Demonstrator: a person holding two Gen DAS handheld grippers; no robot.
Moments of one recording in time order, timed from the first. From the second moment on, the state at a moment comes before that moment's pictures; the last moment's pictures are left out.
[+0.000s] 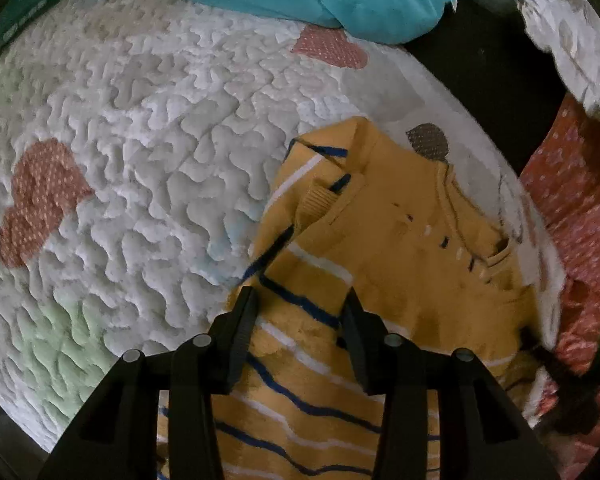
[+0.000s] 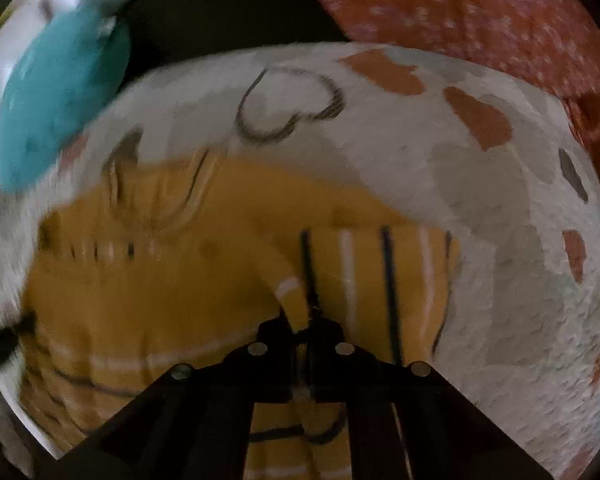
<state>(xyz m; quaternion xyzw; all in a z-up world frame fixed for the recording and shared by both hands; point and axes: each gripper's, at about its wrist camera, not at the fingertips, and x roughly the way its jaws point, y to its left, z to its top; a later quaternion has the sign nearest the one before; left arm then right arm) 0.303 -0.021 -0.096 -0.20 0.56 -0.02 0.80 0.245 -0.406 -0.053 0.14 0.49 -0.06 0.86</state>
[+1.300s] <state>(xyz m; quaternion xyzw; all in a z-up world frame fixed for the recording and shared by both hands) 0.250 0.025 -0.108 -0.16 0.62 -0.14 0.76 0.092 -0.459 -0.070 0.20 0.52 -0.11 0.82</state>
